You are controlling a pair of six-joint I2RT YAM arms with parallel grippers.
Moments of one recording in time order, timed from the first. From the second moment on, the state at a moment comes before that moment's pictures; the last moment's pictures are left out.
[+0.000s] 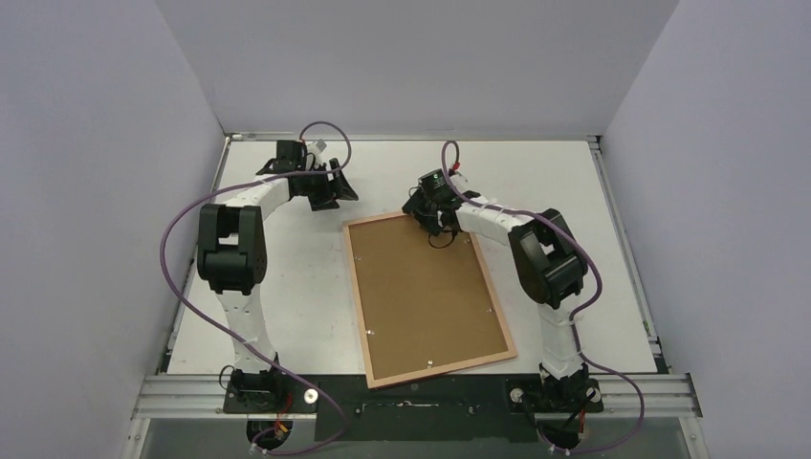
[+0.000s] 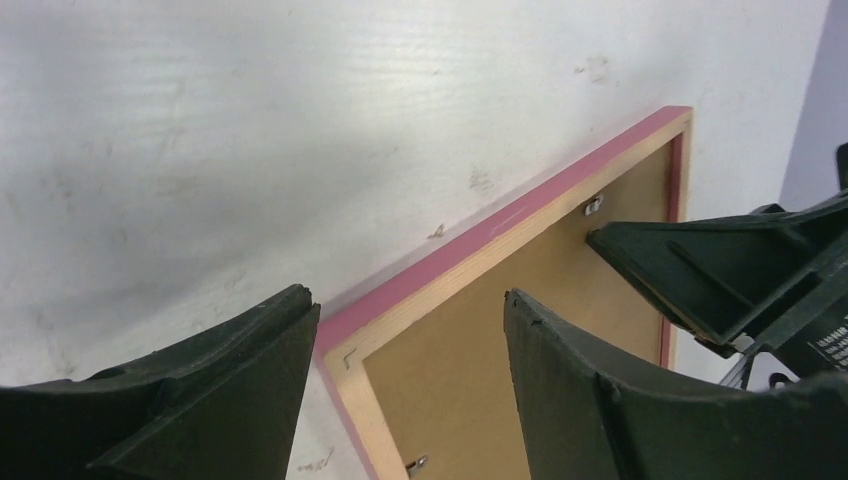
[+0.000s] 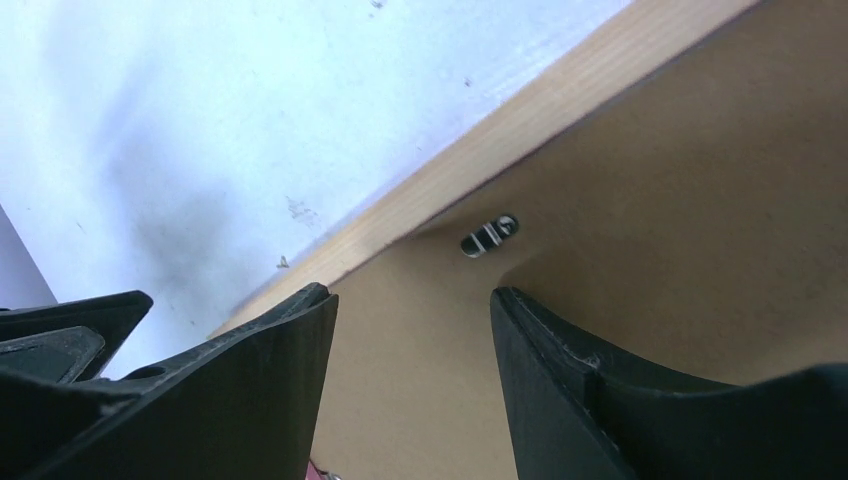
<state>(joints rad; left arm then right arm) -0.08 2.05 1.48 -0.35 0.53 -0.41 0.58 2.05 1.43 -0.24 0.12 1.13</state>
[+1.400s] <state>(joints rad) -0.10 2.18 1.62 -0.31 0.74 -0.38 0.54 2.15 1.50 0.00 0.05 0.94</state>
